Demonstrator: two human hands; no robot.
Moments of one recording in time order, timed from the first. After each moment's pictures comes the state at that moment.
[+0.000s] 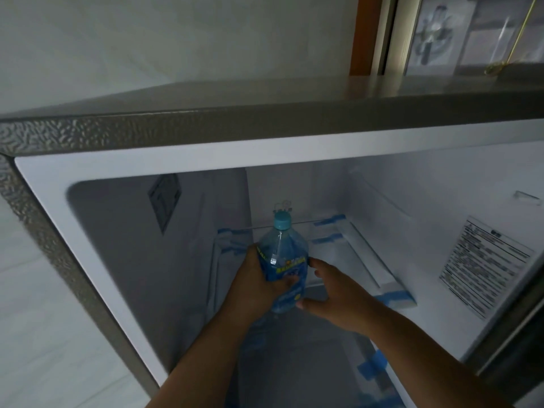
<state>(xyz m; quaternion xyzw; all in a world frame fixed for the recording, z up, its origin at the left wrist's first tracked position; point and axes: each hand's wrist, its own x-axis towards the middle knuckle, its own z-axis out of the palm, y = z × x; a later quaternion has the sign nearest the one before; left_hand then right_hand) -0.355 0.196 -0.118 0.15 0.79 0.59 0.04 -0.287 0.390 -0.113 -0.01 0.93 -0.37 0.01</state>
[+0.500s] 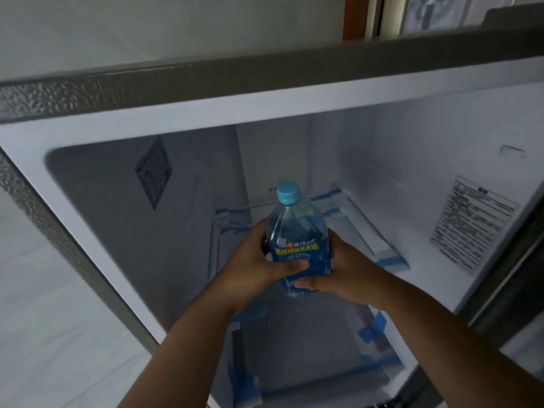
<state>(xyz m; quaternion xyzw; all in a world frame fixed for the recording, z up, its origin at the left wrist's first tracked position) -0.310 0.187 -0.080 0.24 0.75 0.61 0.11 -0.262 0.397 -0.105 -0.06 0.85 -0.52 0.01</state>
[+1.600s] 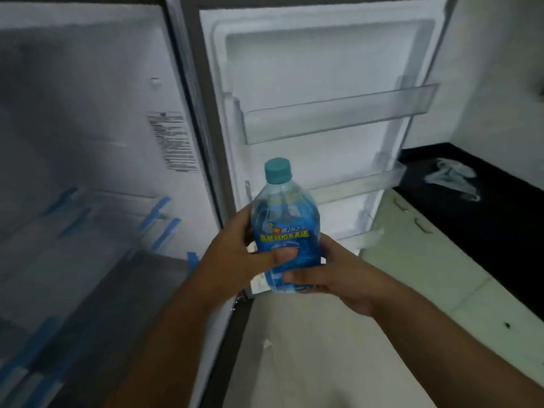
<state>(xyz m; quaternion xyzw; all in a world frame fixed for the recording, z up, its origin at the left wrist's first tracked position) -0.112 0.255 -0.101 0.58 0.50 0.48 0.43 0.094 0.296 -0.131 0.40 0.55 -0.68 -0.28</state>
